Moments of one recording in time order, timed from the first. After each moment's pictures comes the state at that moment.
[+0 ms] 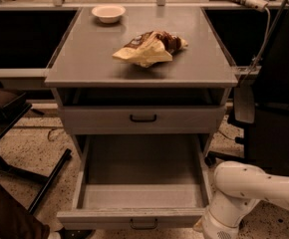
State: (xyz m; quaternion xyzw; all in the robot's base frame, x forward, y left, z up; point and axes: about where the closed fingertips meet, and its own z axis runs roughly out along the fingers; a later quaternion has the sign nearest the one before) arm 0.265 -0.168 0.517 0.61 -0.74 -0.28 0.08
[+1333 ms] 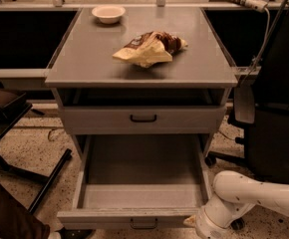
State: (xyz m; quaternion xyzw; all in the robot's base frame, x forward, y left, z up) arm 0.298 -0.152 0.441 0.62 -0.72 -0.31 0.00
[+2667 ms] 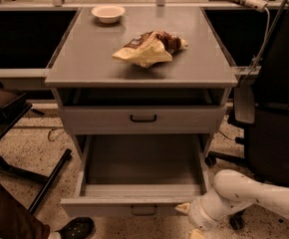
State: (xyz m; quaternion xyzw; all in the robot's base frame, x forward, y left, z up) arm 0.354 -0.130 0.422 0.61 -0.72 -0.31 -0.11
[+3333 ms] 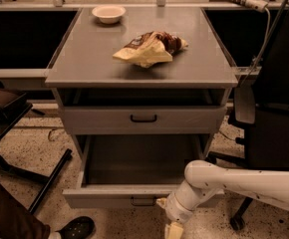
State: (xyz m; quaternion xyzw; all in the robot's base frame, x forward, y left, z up) arm 0.368 -0.054 0.418 0.67 -0.66 -0.33 -0.08
